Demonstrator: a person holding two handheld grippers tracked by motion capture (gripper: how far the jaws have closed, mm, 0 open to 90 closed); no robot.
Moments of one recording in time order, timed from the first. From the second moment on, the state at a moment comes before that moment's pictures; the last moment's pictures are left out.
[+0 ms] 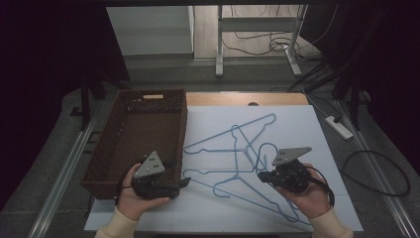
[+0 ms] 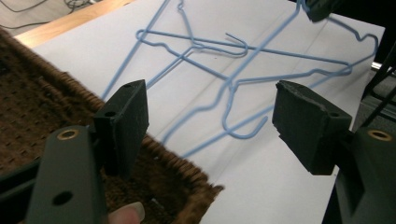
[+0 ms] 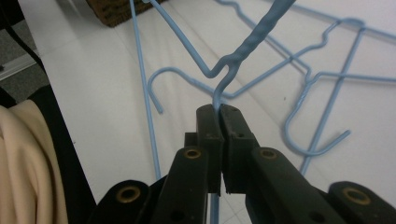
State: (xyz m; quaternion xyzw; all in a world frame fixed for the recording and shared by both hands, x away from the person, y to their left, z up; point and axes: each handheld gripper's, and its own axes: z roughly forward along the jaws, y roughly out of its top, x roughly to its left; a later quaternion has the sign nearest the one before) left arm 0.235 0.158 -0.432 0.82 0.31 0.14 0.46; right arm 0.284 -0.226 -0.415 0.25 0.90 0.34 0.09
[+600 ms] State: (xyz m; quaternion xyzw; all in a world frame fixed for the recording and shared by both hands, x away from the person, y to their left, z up) left arm 0.270 0.095 -0.411 0.85 0.26 0.10 0.45; right arm 0.280 -0.255 -0.386 0.22 0.90 0.37 0.09
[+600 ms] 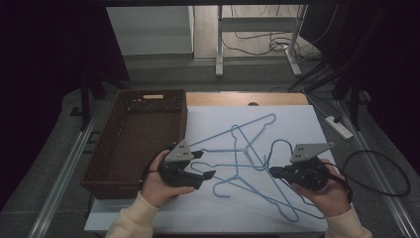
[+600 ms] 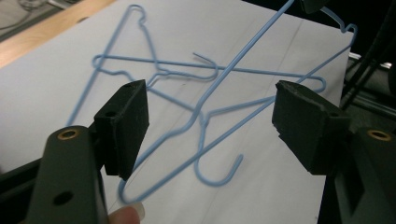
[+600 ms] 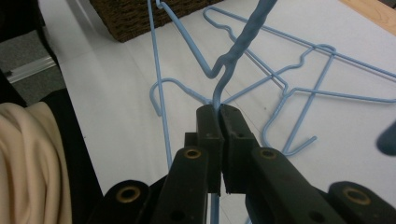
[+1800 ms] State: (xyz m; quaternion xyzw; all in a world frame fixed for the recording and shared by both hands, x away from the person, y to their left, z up) left arm 0.288 0.038 -0.404 0.90 0.21 0.03 0.37; right arm 0.295 -0.270 -0.398 0.26 0.84 0.45 0.12
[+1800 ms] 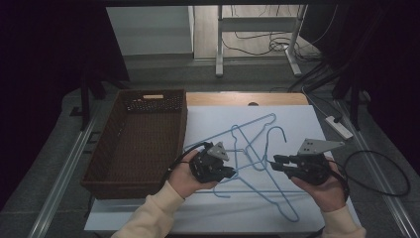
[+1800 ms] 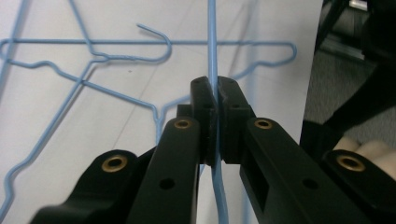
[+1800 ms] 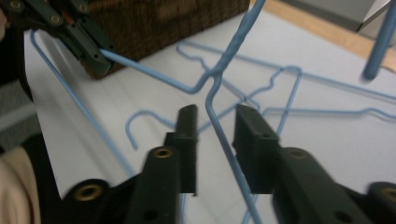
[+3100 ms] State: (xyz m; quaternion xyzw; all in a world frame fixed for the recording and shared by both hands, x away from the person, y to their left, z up) left arm 0.269 0.264 -0.345 0.74 0.40 0.15 0.51; right arm 0.308 -0.293 -0.436 0.35 0.80 0.47 0.17
